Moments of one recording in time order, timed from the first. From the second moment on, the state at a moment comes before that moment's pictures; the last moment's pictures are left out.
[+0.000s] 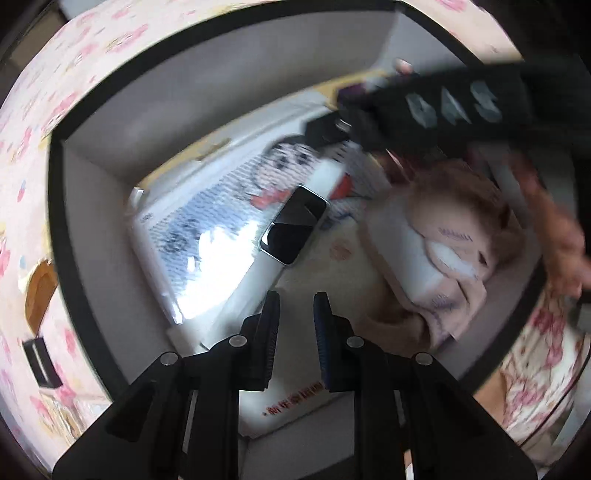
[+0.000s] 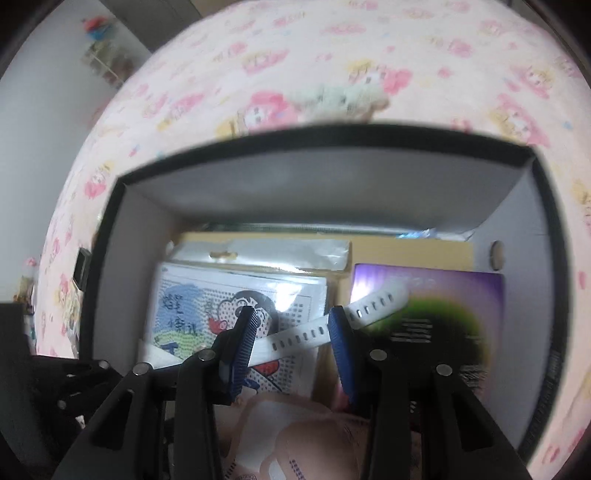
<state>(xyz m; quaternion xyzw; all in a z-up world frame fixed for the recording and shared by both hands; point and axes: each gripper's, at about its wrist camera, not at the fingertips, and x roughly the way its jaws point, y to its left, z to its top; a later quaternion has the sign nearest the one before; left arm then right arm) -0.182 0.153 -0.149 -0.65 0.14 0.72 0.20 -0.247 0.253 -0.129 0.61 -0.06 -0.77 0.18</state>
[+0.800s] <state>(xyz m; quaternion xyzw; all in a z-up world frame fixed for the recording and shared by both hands) -0.244 0.116 -0.149 -0.62 0.03 0.77 0.15 -0.235 0.272 -0.103 0.59 -0.05 -0.79 0.14</state>
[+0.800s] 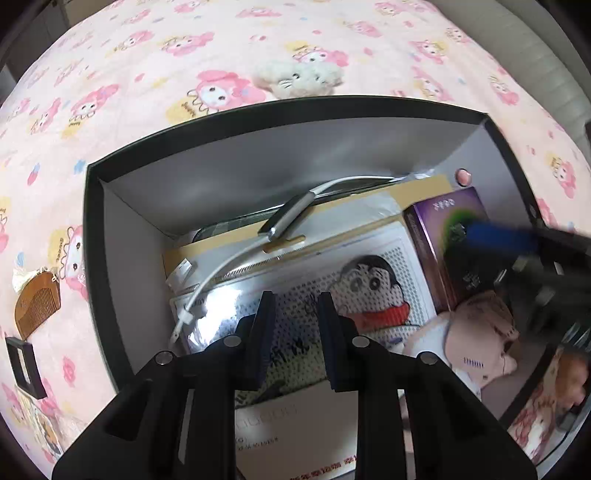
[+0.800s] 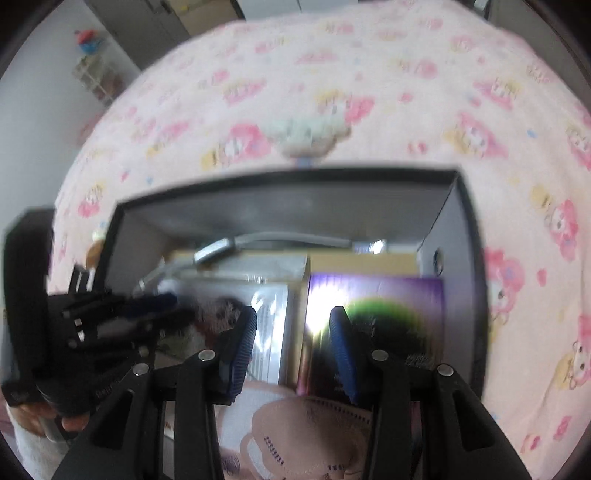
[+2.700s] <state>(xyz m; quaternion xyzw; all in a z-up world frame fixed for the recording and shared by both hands) -0.124 0.078 0.018 -0.41 -0.03 0.91 0.08 -0.125 0.260 -0.011 0.46 -0.05 -0.88 0.06</state>
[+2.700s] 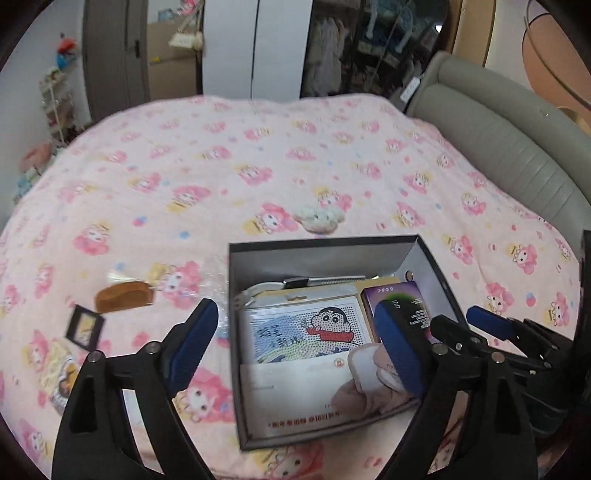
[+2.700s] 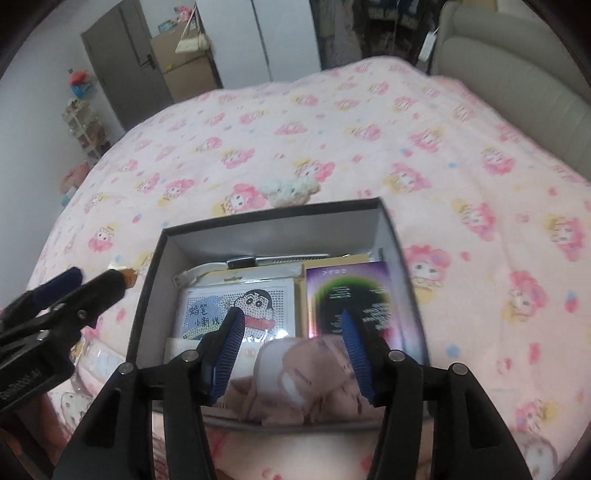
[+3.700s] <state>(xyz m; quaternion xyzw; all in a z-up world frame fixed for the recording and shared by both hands) 0.002 0.062 0.042 -0.36 -0.03 0.93 0.04 0.016 0.261 0.037 0.37 -0.04 -0.93 0.01</state>
